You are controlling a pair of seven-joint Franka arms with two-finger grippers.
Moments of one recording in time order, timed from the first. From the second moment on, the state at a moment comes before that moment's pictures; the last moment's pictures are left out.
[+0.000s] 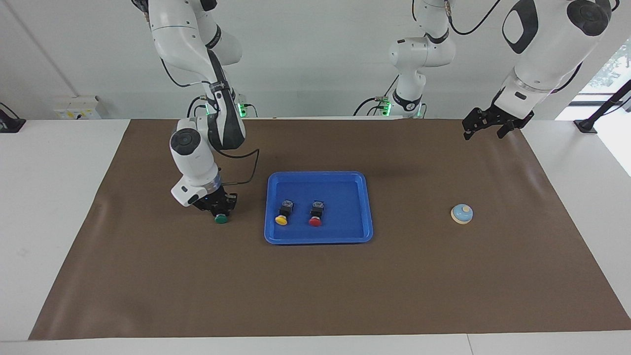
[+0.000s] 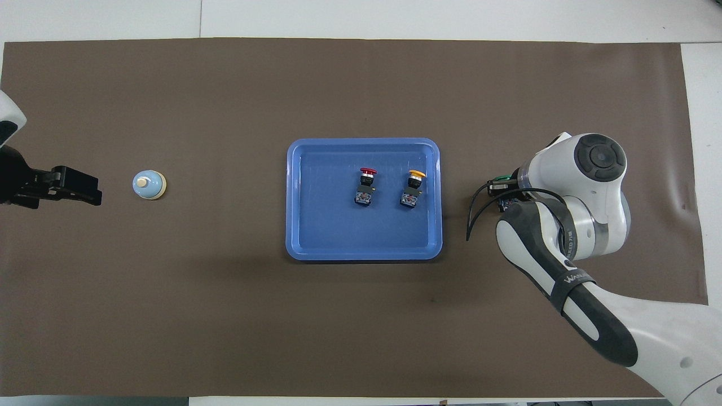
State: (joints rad) left arm -0.03 -0.04 -0.02 -1.69 -0.01 1.54 -0.03; right arm 0.07 0.27 0.06 -2.12 -0.03 2.40 0.16
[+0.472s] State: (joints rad) left arm -0.03 -0.04 -0.02 -1.69 -0.01 1.54 -0.03; right arm 0.13 0.23 0.07 -1.88 0.04 2.15 0.28
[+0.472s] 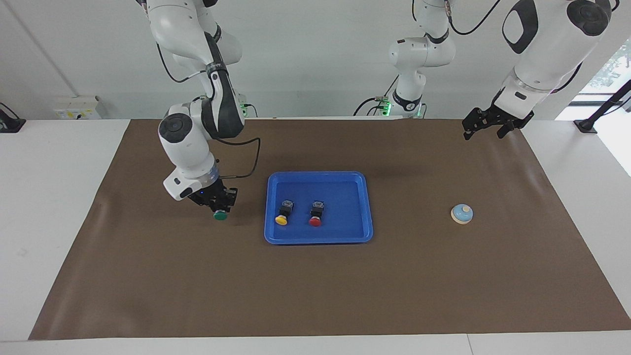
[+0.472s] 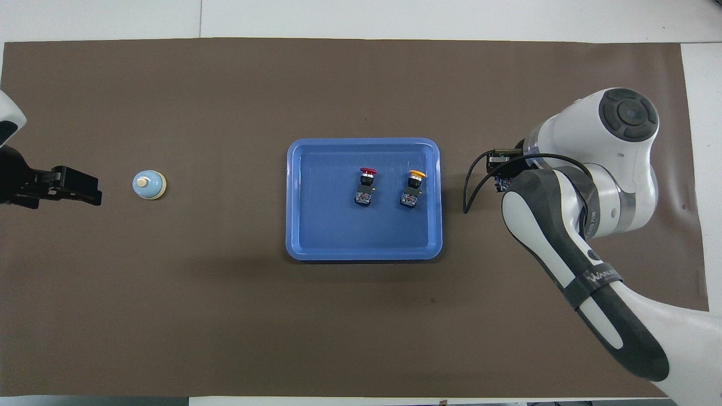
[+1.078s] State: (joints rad) left arm -0.03 -0.04 -0.02 -1.69 -0.01 1.54 -0.03; right arm 0.47 0.40 0.07 -1.55 -0.03 1.96 0.76
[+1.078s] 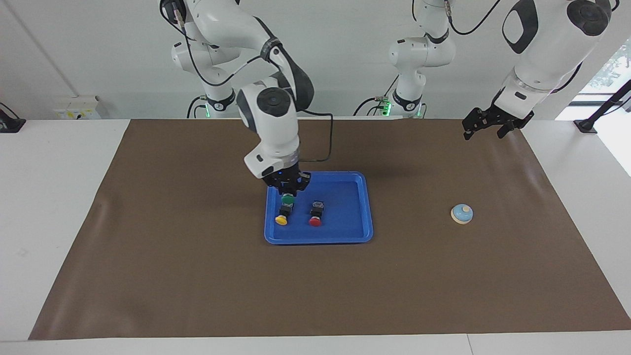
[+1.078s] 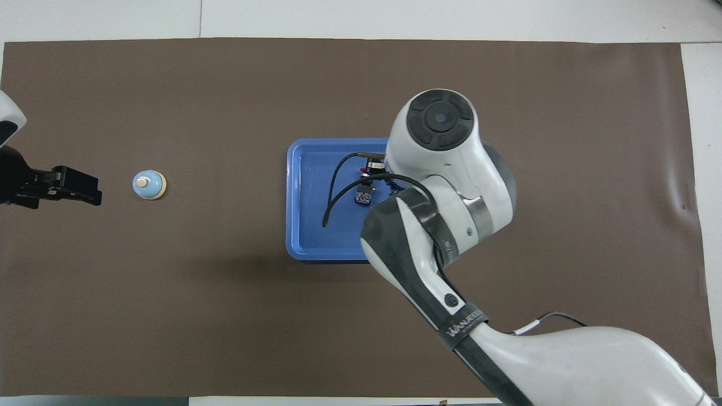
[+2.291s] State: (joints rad) left arm -0.03 -0.04 -0.02 -1.69 -0.01 1.54 -0.03; right arm 0.63 0.62 0.06 -1.44 -0.04 2.14 0.96
